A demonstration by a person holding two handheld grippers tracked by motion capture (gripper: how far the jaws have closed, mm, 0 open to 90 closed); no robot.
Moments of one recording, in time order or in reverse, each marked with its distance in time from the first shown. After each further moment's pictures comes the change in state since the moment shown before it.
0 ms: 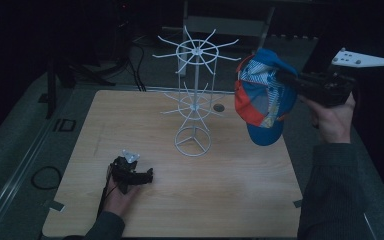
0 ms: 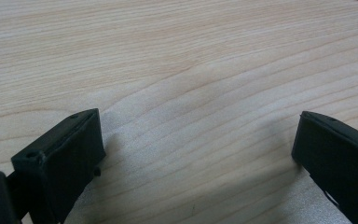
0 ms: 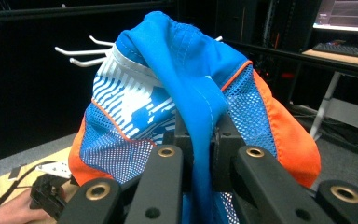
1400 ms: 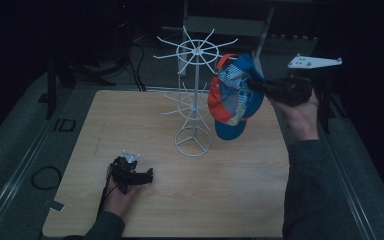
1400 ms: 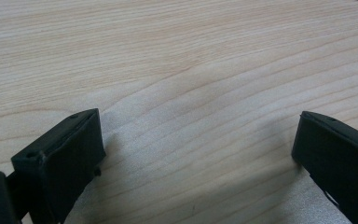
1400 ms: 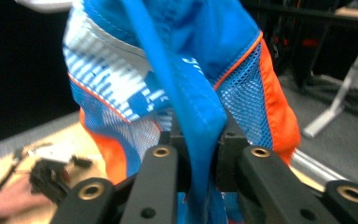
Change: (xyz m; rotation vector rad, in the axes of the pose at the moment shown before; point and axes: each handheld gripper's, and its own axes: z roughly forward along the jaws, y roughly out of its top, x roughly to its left) left arm 0.000 0.000 0.000 0.003 0.000 -0.001; right arm 0.003 -0.023 0.065 0.128 0.039 0.033
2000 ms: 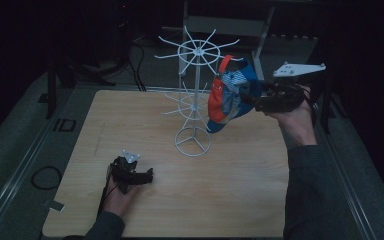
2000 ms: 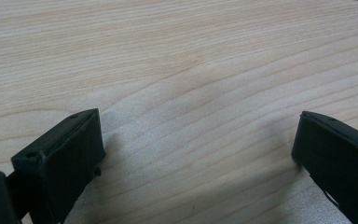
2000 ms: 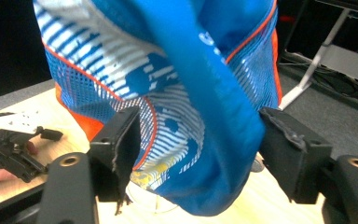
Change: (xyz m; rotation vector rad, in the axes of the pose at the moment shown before) left arm 0.000 0.000 0.000 0.000 0.000 0.000; right arm 0.010 -0.011 0.013 0.126 -0.114 -0.058
